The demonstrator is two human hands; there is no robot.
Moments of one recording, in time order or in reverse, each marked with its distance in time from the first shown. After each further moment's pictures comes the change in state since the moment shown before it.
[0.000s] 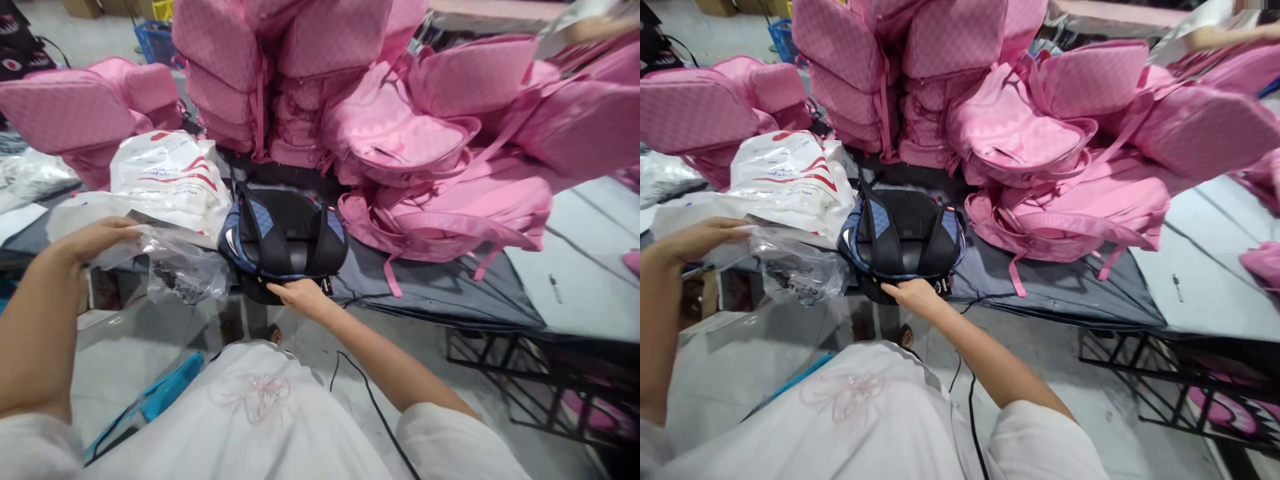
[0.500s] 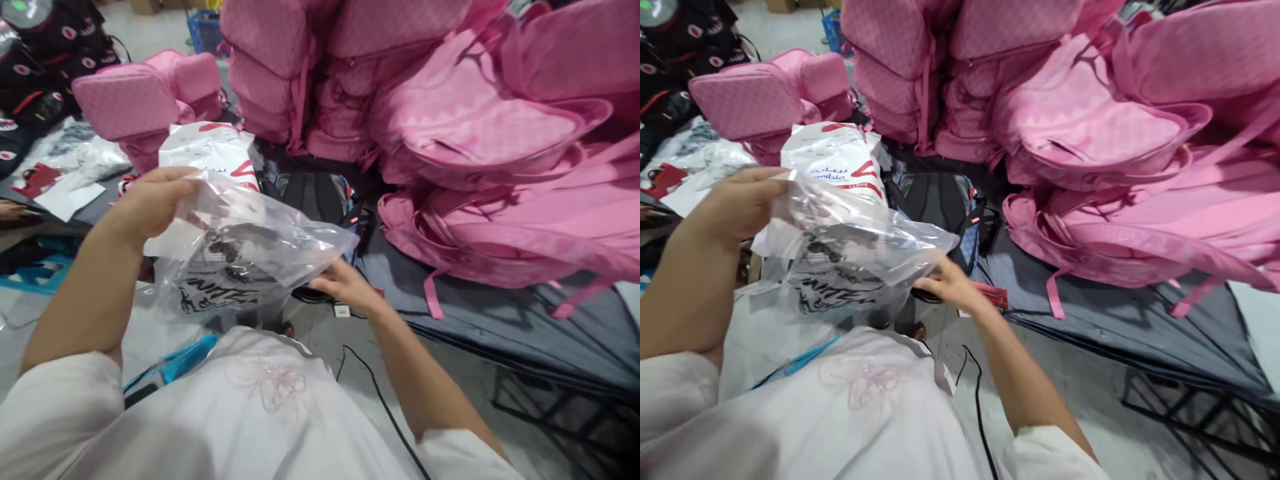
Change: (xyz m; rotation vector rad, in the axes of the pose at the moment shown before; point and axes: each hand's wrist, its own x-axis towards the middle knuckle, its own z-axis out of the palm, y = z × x) left_hand -0.062 0.158 0.040 -0.649 0.054 0.081; right_hand -0.001 0.030 -0.014 0.721 0.154 0.170
